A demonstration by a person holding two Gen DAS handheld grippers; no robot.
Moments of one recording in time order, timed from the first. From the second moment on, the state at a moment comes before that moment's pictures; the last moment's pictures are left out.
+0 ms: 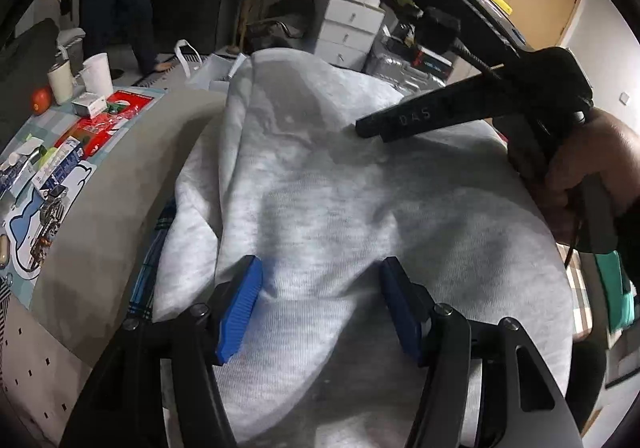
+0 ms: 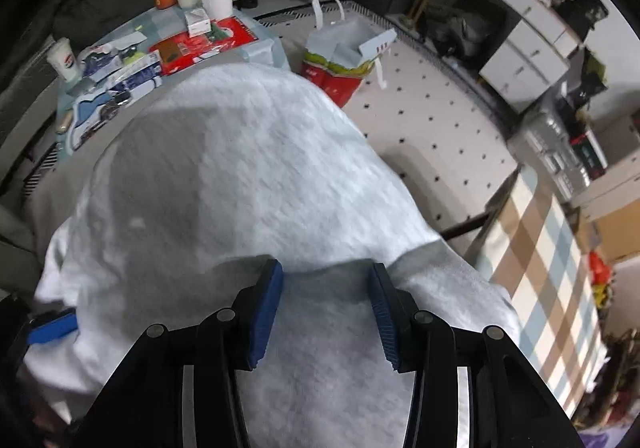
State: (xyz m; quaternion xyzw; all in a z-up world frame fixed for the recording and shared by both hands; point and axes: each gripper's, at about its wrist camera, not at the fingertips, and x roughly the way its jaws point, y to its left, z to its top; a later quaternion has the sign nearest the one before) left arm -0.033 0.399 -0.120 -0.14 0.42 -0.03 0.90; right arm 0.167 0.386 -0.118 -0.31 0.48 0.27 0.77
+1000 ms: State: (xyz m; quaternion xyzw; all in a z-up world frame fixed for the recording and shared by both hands) left arm 0.020 0.400 -0.042 -0.14 0.47 -0.06 0.87; right arm 0.042 0.202 -0.087 0.00 0.46 0.49 0.74
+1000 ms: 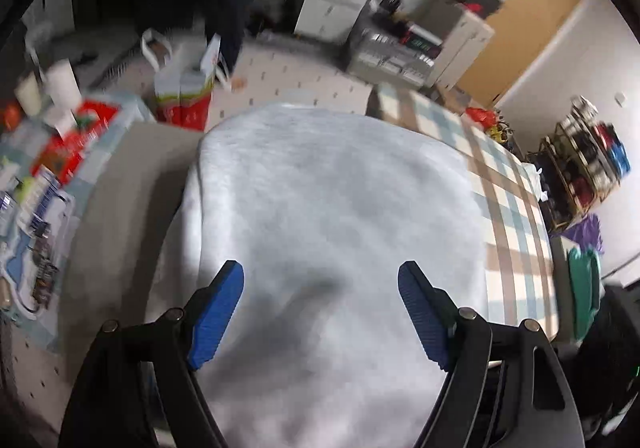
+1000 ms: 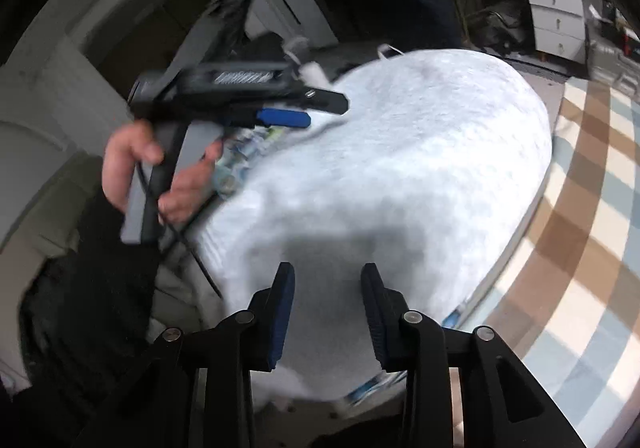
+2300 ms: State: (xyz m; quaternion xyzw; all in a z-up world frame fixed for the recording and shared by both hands) left arm -0.201 0.269 -0.048 -0.05 0.17 0.22 0.96; right arm -0.148 0.064 -0.024 0.05 0.01 0.38 0.93
